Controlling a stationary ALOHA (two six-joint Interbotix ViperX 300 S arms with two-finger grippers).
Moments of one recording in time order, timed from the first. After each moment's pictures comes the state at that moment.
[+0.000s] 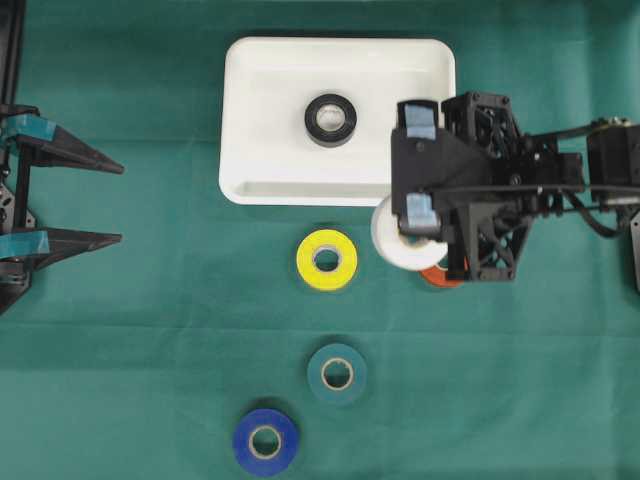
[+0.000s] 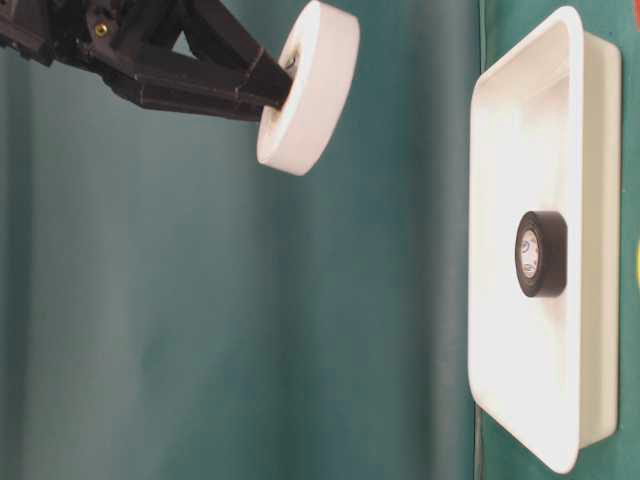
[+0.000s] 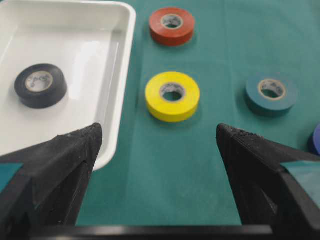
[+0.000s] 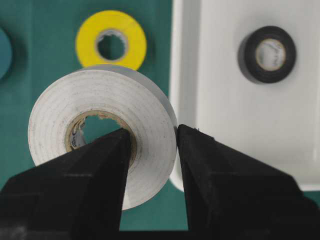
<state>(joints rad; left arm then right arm) 0.04 -1.04 1.12 0.01 0.26 -0.01 0.03 -0.23 0.33 -0.20 0.91 0.24</state>
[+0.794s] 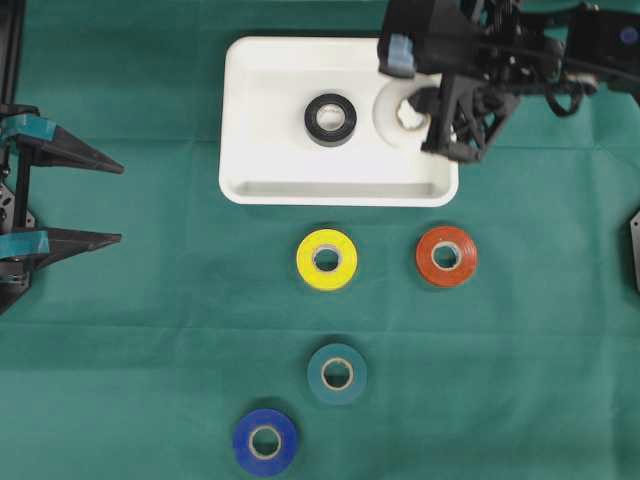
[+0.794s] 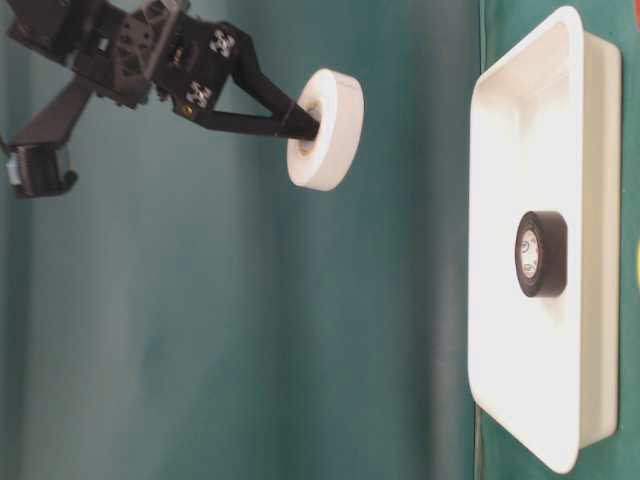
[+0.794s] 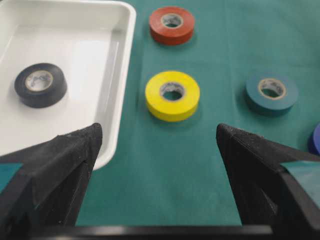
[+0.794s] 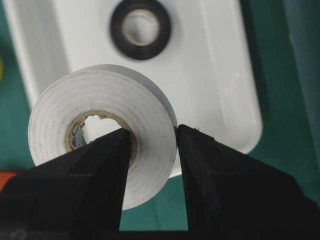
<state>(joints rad) 0.04 -1.04 1.12 0.01 0.26 -0.01 -0.27 -0.17 0.32 -0.23 0.87 0.23</state>
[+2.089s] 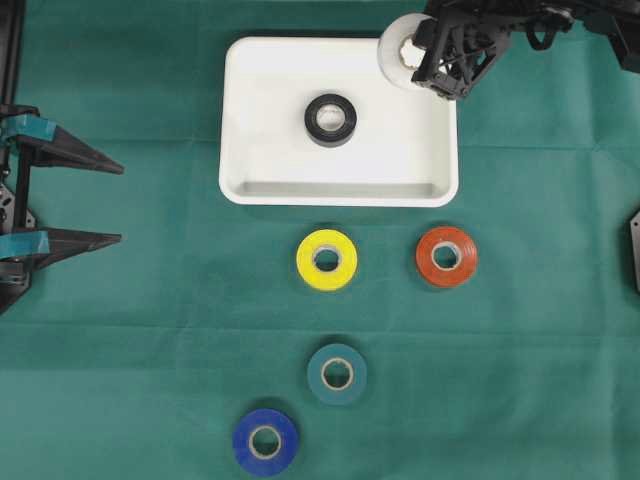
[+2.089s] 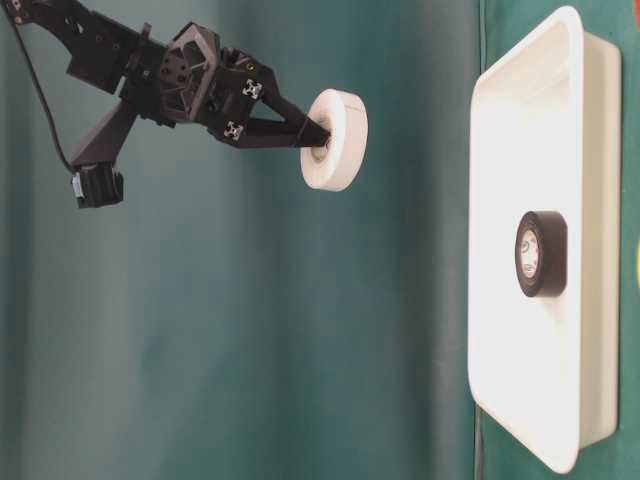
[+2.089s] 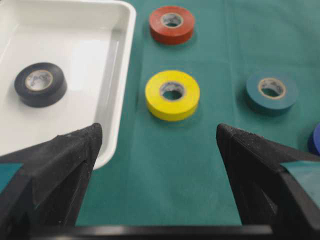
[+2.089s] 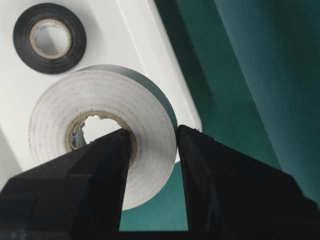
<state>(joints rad) 0.04 -1.04 1.12 0.01 0.27 -0.01 -0.41 -0.10 0.28 -0.25 0.85 0.23</state>
